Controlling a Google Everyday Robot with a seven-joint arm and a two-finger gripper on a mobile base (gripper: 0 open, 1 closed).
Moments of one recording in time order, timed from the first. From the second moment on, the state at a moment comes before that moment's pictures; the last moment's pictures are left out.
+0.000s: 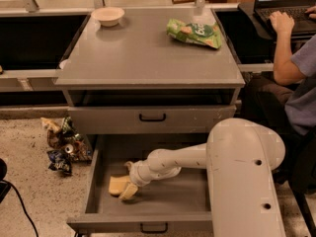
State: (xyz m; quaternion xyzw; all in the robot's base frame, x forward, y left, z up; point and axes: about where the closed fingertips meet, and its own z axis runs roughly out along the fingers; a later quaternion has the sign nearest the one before) arm 0.570 0.147 0.357 -0.64 0.67 0.22 0.30
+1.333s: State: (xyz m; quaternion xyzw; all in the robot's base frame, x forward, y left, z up) arm 0.538 0.119 0.456 -0.65 0.59 0.24 0.42
